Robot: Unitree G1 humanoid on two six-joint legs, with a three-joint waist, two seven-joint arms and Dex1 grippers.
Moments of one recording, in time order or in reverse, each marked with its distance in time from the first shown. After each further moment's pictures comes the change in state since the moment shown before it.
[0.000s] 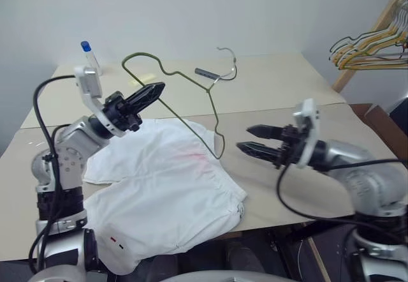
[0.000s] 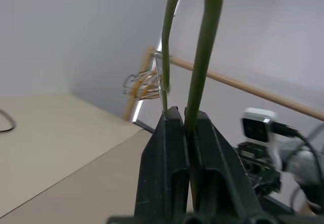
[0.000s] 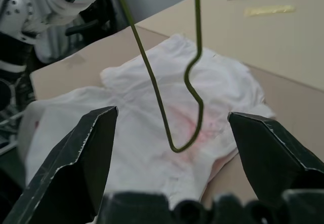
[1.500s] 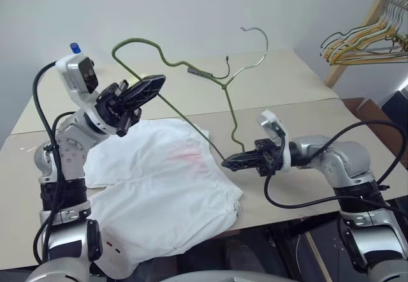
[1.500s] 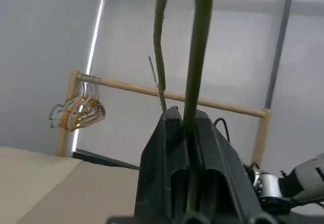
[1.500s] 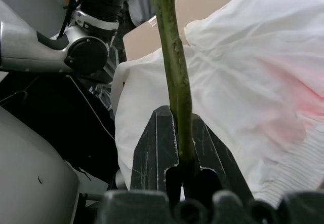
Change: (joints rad) left arm -0.026 -0.098 -0.019 0.039 0.075 -0.135 -0.194; right arm -0.195 0.114 0.321 0.172 -0.120 0.007 0.167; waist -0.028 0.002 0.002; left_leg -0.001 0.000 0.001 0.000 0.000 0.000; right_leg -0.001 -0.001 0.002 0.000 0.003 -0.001
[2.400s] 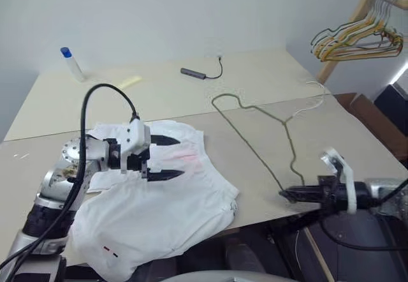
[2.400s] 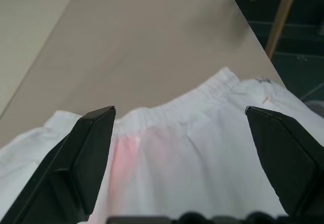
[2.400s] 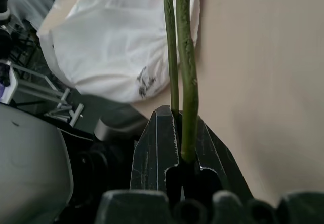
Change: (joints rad) left arm 0.284 0.297 -0.382 -0.174 0.613 -0.326 -0.098; right arm 0.501 -0.415 -0.301 -0.139 0.138 0.176 -0.042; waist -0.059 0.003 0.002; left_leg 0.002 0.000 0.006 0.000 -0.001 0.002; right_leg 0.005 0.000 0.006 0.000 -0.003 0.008
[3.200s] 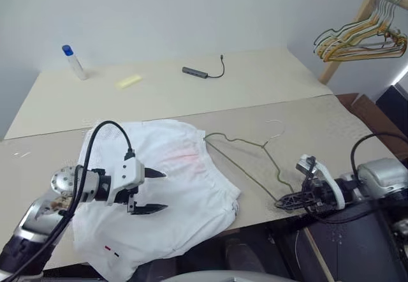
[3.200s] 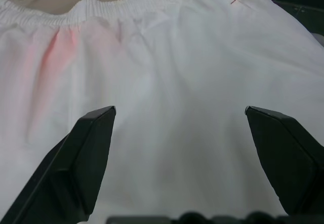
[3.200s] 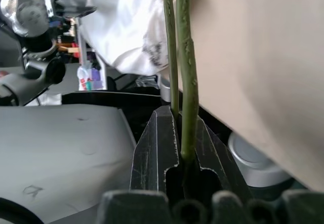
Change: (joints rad) left arm 0.257 0.122 0.057 -0.133 0.064 -0.002 0.052; right arm -0.439 0.044 0.573 0.529 -0.167 0.192 0.325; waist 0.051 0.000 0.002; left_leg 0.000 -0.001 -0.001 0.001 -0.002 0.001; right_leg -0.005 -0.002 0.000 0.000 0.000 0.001
